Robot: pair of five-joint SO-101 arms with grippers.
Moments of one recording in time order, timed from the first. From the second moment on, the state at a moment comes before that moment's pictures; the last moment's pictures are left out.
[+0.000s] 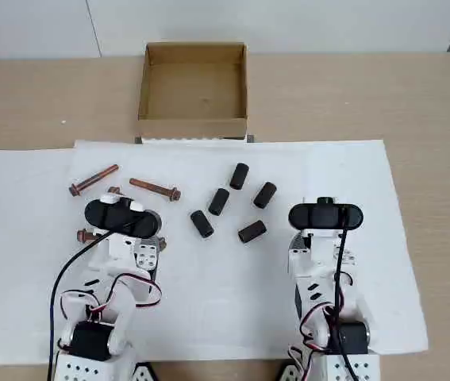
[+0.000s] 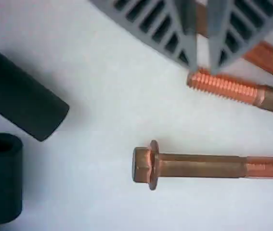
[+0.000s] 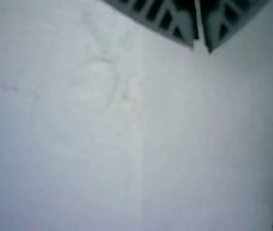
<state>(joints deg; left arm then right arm) 6.4 -103.4 96.5 50.9 -0.1 -4.5 -102.7 95.9 52.7 1.7</state>
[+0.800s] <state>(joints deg) 9.6 -103.4 96.5 50.9 -0.1 -4.5 -102.7 95.9 52.7 1.7</state>
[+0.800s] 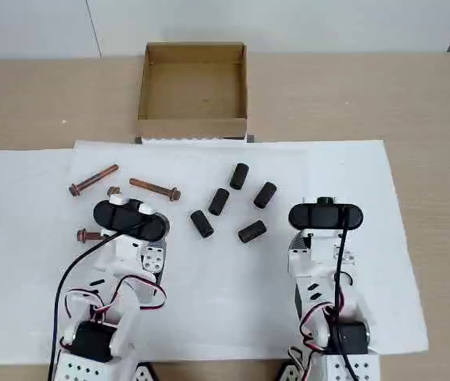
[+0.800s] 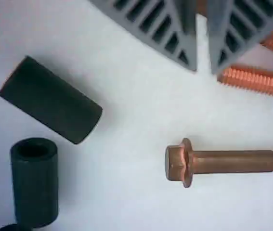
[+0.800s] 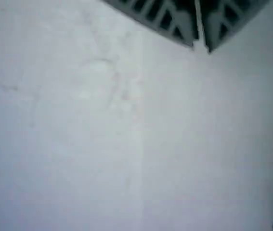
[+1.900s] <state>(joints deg) 9.6 -103.4 87.4 64.1 -0.1 -4.5 -102.7 95.9 52.7 1.7</state>
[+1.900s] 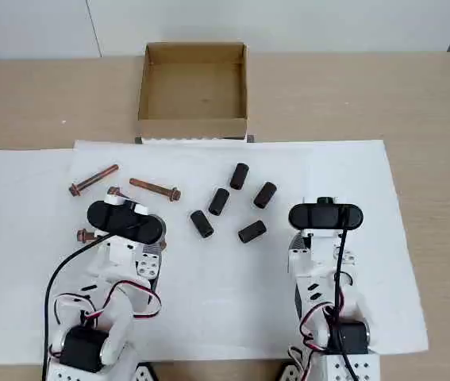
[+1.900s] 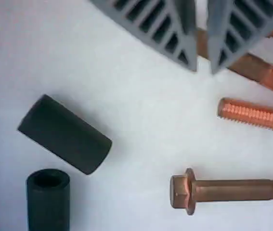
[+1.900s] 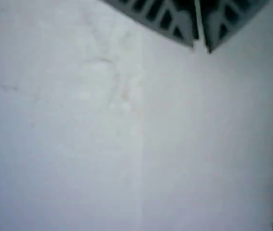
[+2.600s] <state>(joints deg) 9.6 -103.0 74.9 69.3 -3.5 -4.5 -102.7 95.9 52.7 1.7</state>
